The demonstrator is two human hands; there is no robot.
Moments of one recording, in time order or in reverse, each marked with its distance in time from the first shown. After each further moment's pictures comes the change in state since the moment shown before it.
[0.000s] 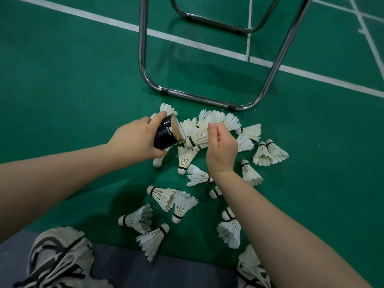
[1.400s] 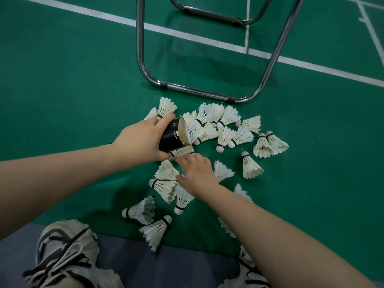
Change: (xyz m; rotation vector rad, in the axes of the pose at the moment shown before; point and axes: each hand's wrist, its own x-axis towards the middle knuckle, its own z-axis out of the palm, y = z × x) left_hand -0.018 0.014 0.000 0.004 -0.038 0.087; right_hand -0.061 0.026 0.013 -0.693 -0.875 -0.212
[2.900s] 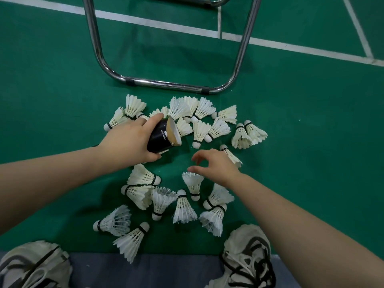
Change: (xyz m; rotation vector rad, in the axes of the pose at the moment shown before) left_hand 0.041 0.039 0.022 0.056 -0.061 0.101; right_hand -0.030 0.107 -0.043 0.328 -0.090 0.205
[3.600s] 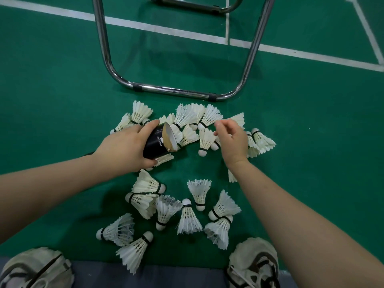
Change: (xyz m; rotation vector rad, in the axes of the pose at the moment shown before) left_hand -0.001 -0.022 0.004 -0.035 0.004 -0.086; right_hand 0.038 -0.020 -0.032 0.695 0.666 0.077
